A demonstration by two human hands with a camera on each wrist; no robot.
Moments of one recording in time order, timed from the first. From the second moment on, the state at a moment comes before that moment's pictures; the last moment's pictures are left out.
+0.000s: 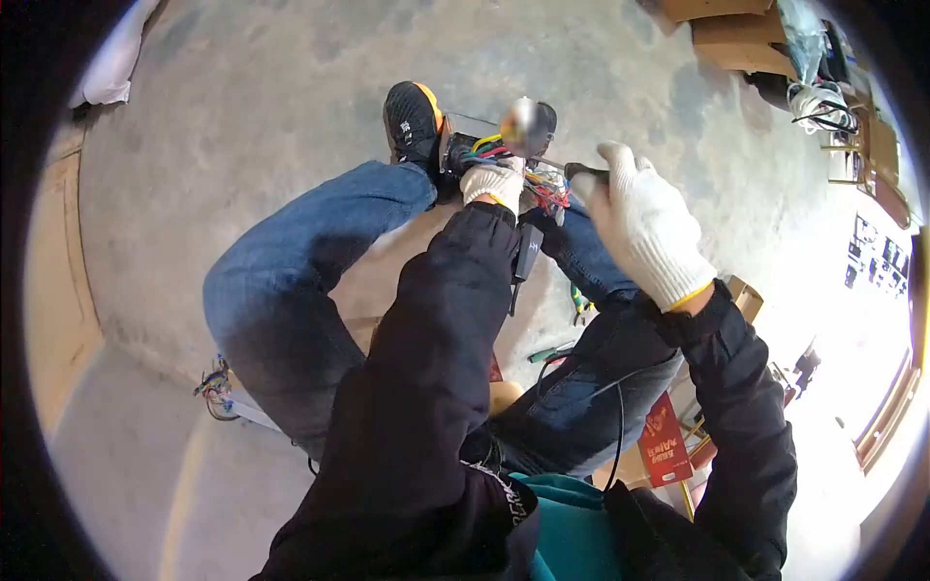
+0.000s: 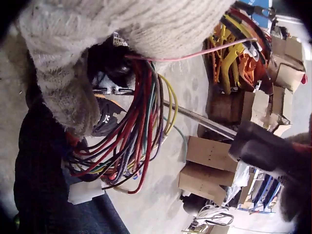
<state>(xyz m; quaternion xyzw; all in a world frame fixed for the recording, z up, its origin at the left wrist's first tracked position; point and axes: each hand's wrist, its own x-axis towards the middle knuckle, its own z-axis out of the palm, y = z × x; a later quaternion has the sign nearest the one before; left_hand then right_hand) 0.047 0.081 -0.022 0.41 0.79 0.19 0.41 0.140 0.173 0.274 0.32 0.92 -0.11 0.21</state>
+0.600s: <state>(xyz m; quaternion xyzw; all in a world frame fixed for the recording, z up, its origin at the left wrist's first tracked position) 0.038 0.080 0.033 0.42 0.80 0.14 0.40 0.137 0.156 0.275 0.23 0.95 -0.06 0.21</state>
